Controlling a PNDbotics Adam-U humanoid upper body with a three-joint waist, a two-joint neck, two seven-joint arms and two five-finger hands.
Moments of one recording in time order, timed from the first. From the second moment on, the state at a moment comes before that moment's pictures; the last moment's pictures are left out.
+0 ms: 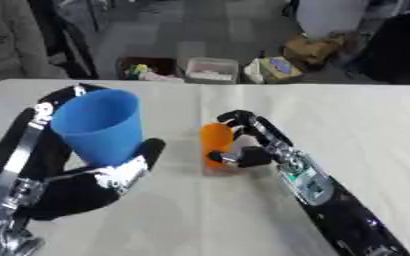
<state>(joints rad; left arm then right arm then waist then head) -0.70 0.38 -0.52 -1.98 0.13 0.23 0.30 -0.80 -0.31 0.12 -1.01 0.22 -0.34 0.12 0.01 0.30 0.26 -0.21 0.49</state>
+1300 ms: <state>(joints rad) -0.70 0.36 -0.54 -1.98 0.14 0.22 0.29 -0.82 -0.25 0.14 -0.98 0.20 -0.33 0.15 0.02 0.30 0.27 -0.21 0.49</state>
